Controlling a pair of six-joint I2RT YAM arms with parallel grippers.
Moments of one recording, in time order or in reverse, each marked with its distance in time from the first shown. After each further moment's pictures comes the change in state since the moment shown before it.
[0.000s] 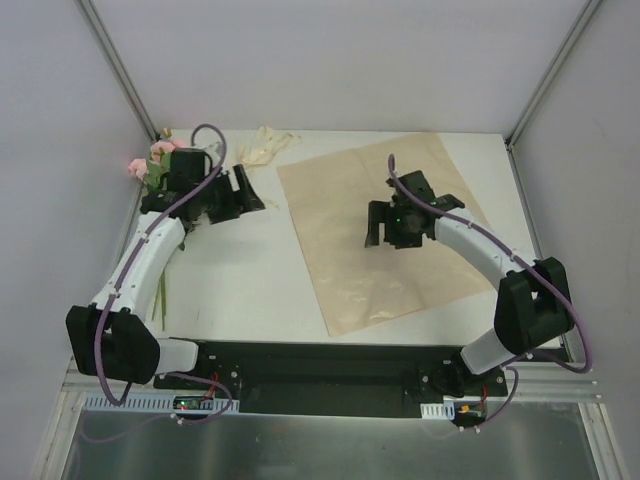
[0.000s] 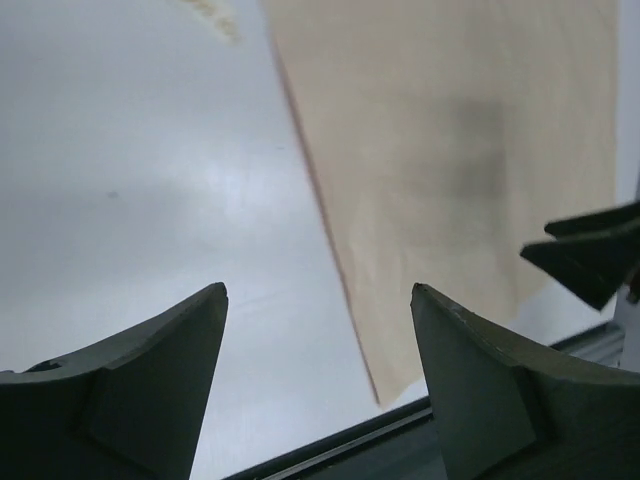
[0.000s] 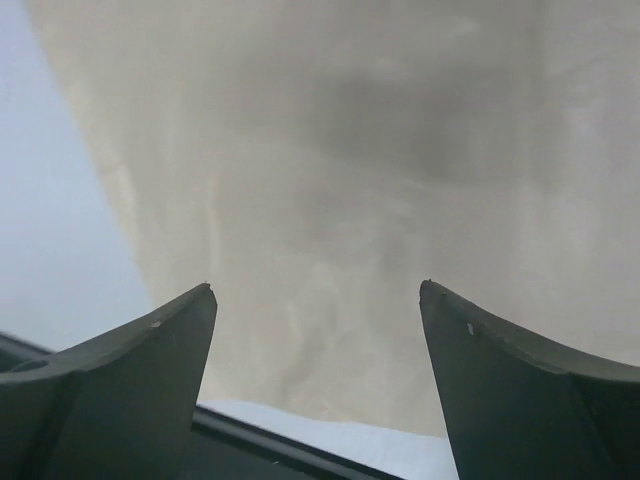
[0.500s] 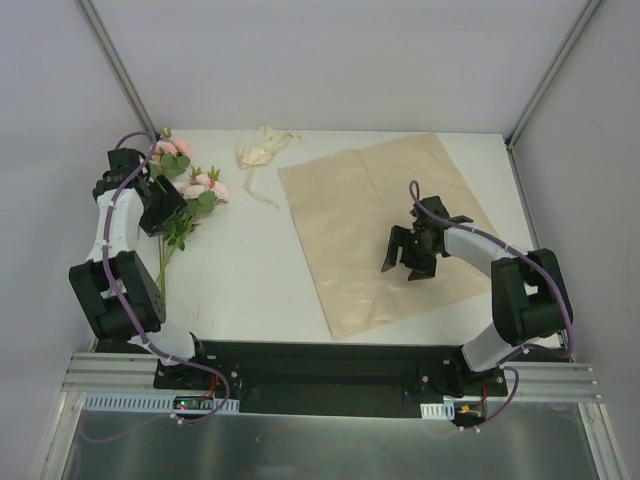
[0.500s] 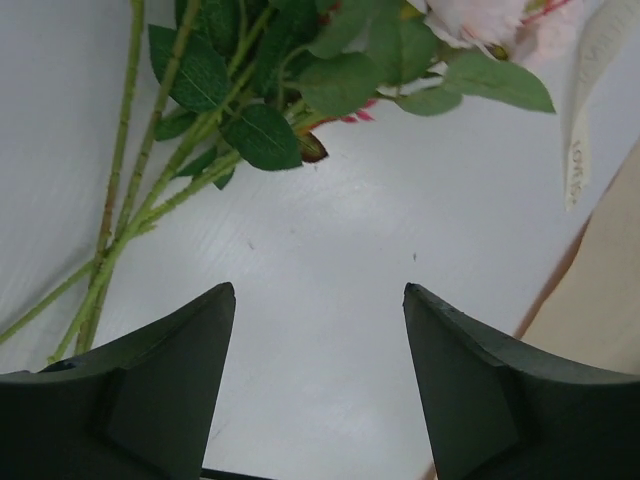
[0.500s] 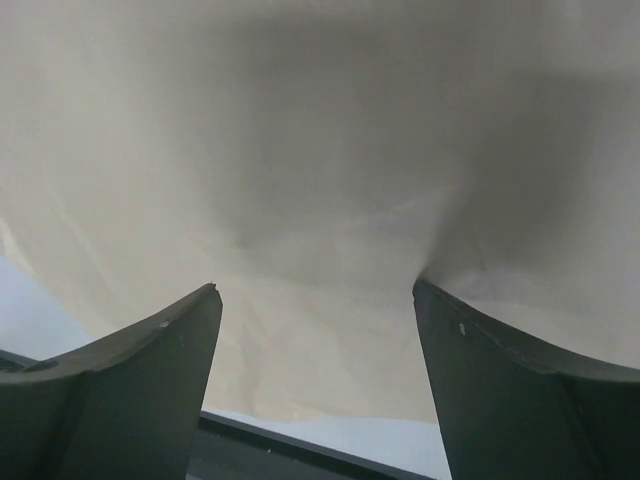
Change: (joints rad) left arm 0.515 0.178 0.082 -0.217 -0.202 0.040; right arm -0.072 0.047 -0.251 0.108 -0.135 0.098
